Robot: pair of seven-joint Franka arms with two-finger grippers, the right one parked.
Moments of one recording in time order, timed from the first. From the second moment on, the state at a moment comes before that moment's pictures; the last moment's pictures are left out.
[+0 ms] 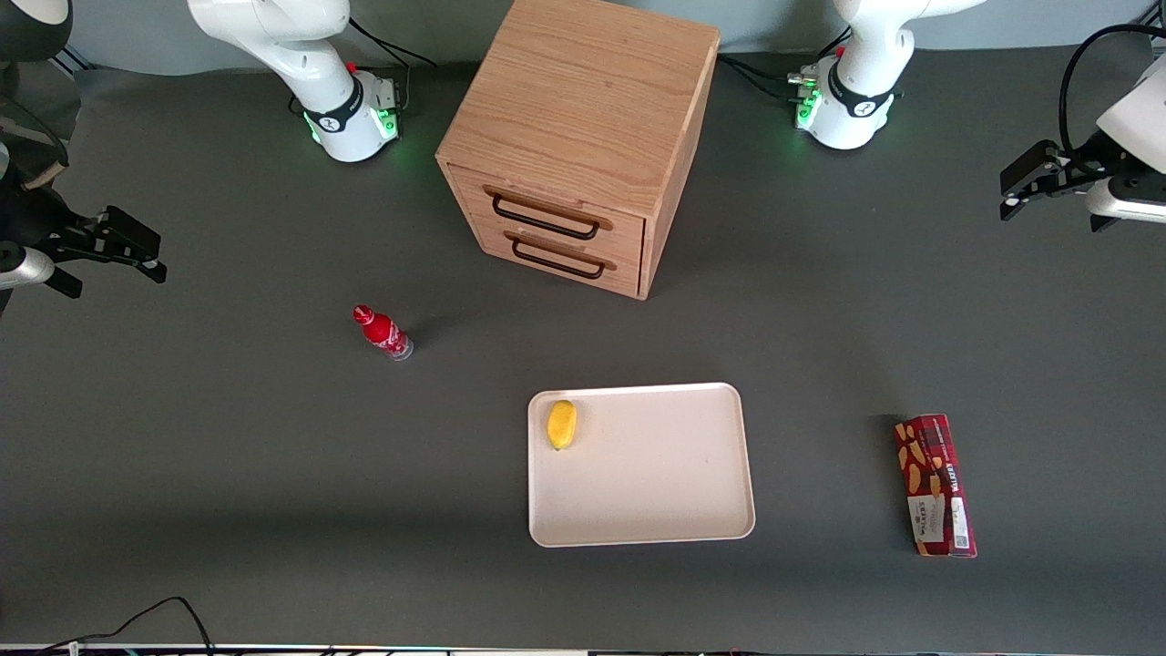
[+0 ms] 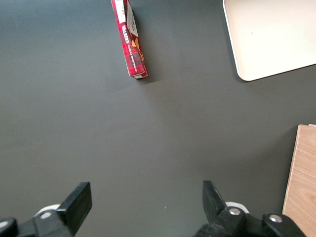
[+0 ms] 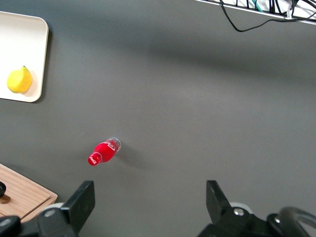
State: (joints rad) arm 0.14 -0.19 -0.15 -1.78 -0.01 1.63 0.19
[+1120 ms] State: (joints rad) arm 0.14 -0.03 -0.15 -1.62 -0.01 1.66 0.20
